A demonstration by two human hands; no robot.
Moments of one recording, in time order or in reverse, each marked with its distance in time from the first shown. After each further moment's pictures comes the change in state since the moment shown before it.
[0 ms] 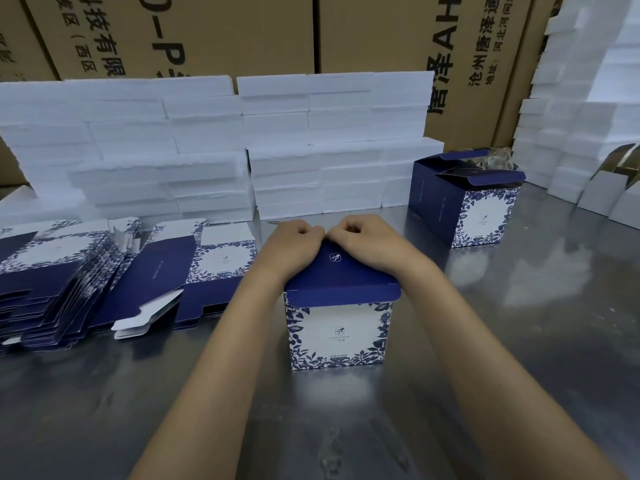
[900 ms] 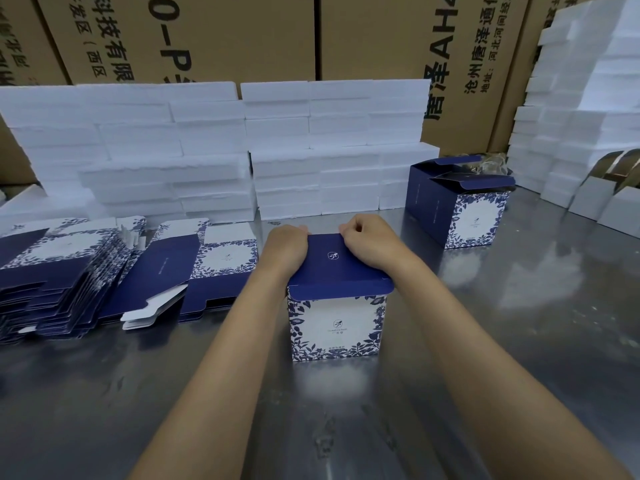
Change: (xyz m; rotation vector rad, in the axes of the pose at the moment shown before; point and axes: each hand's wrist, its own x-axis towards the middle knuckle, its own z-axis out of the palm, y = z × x) left_hand -0.002 -0.001 0.003 -0.035 0.114 -0.116; right_hand -0.010 -0.003 -0.005 -0.079 0.082 0.072
